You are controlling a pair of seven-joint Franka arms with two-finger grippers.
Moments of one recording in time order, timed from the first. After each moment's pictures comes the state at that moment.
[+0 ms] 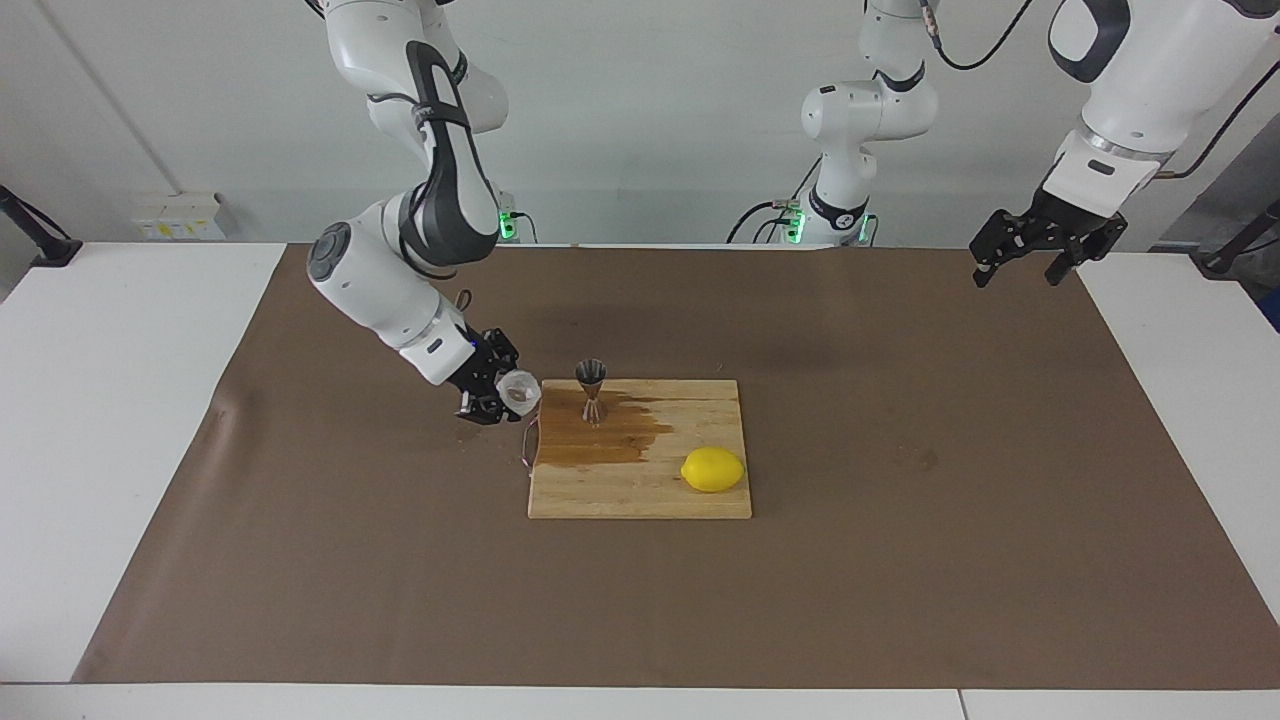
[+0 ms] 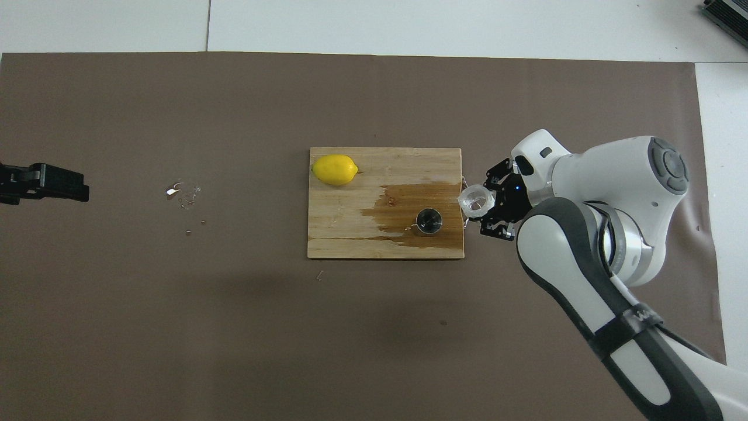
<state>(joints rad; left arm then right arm) 0.02 -0.05 -0.05 -1.64 -0.02 1.61 -0.01 0.16 0.12 0.07 -2.03 0.42 2.23 -1.40</state>
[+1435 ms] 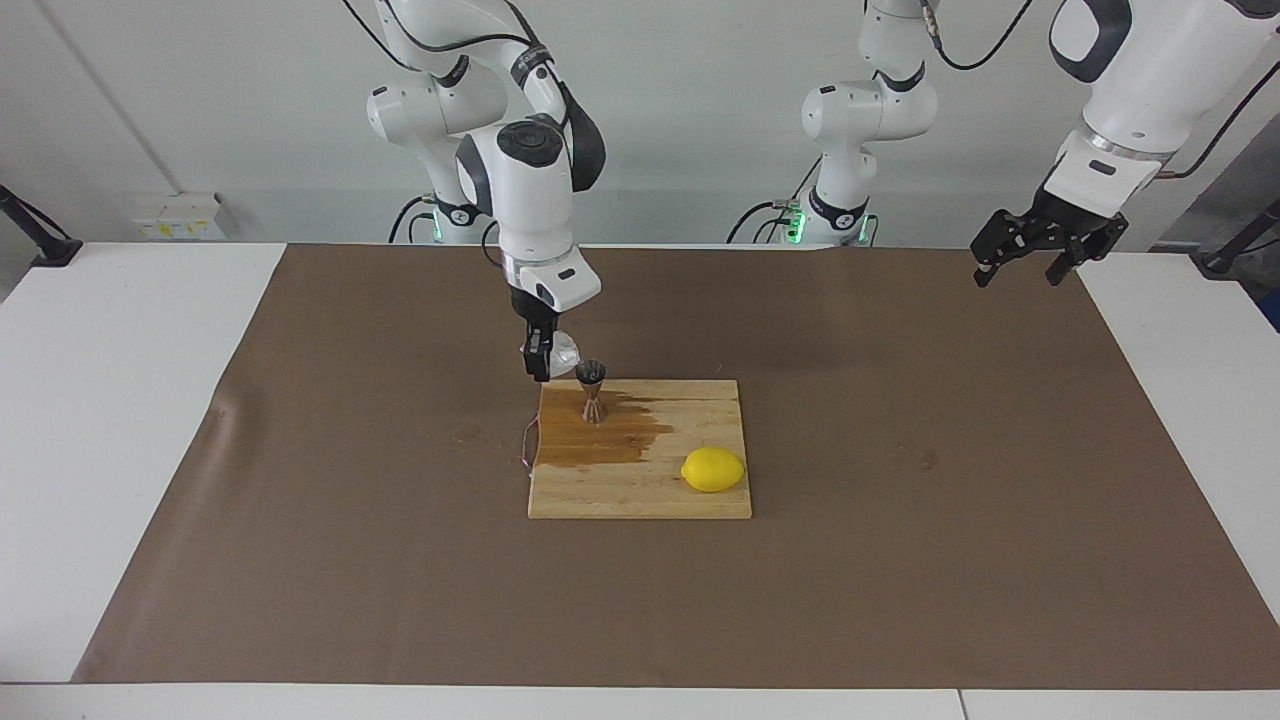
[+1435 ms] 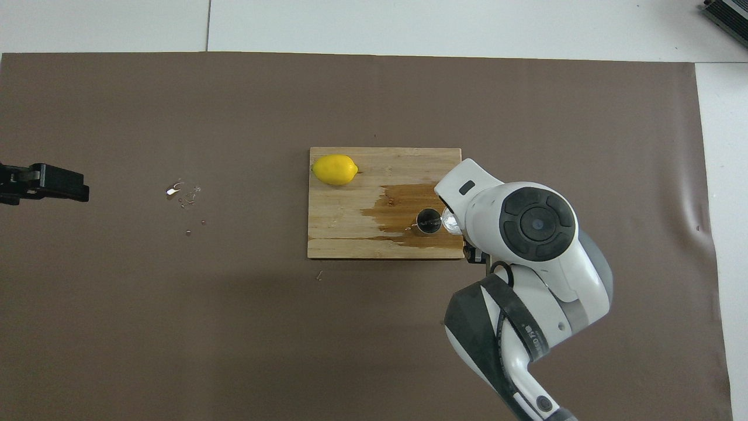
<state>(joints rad) 0.02 -0.05 -0.05 -1.64 -0.02 1.61 -0.01 0.36 0.05 0.07 -2.03 -0.16 2.19 -0.99</state>
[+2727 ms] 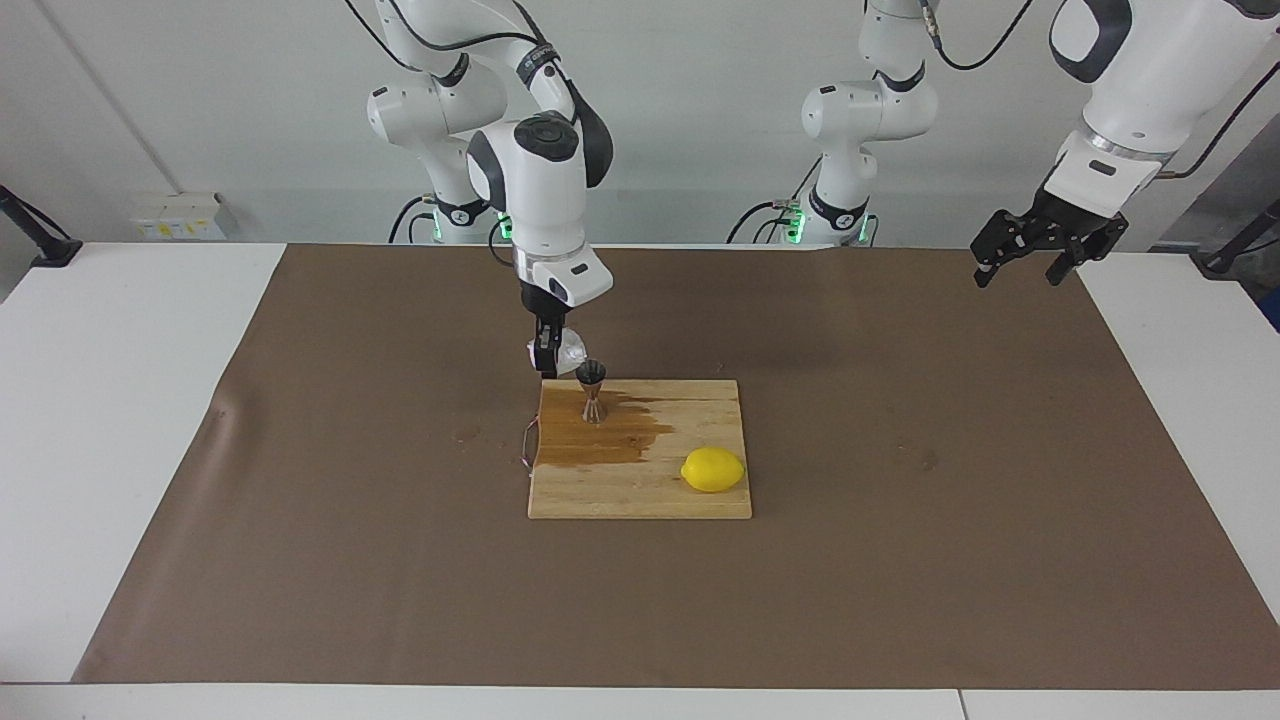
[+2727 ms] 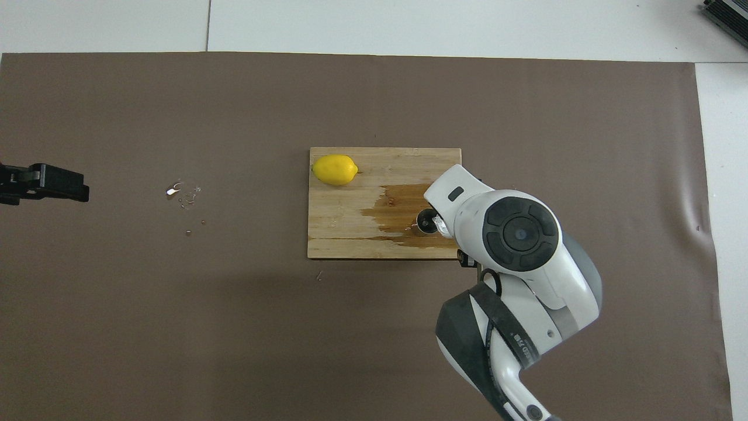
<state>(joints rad) 0.02 -0.05 -0.05 -1.64 -0.02 1.61 -0.01 0.39 0.05 0.07 -2.03 -0.18 2.19 -0.96</state>
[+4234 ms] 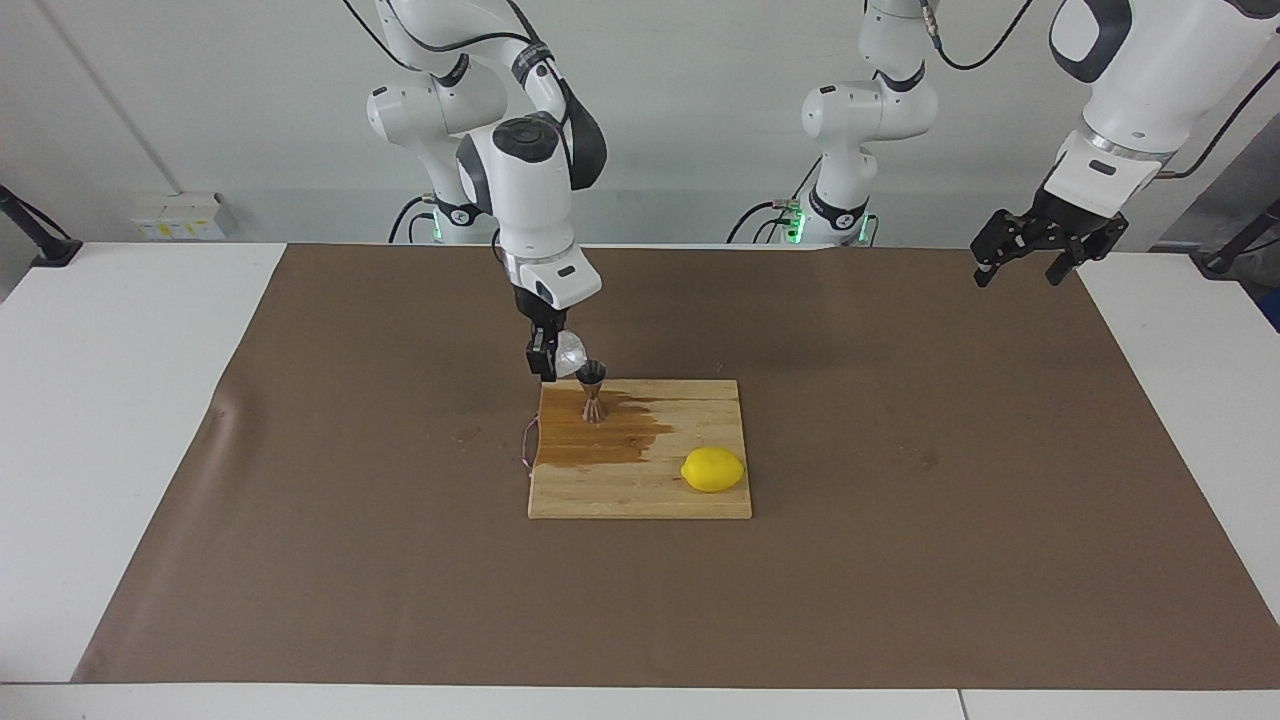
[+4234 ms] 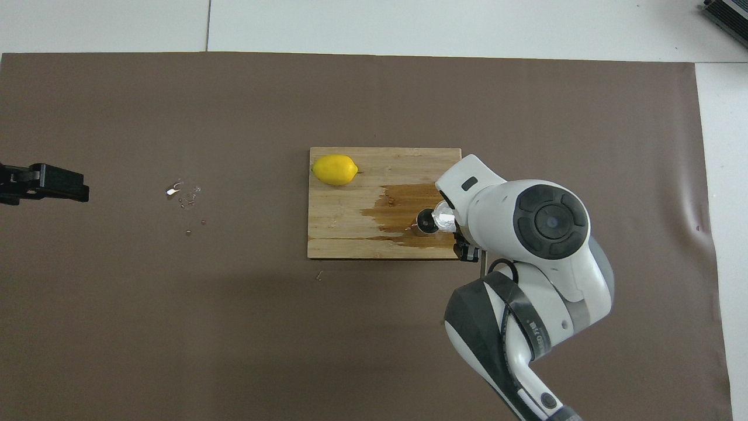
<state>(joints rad) 0.02 -0.05 -0.05 -1.64 -0.02 1.61 -0.01 0.35 0.05 0.07 -2.03 -0.02 2.25 -1.02</state>
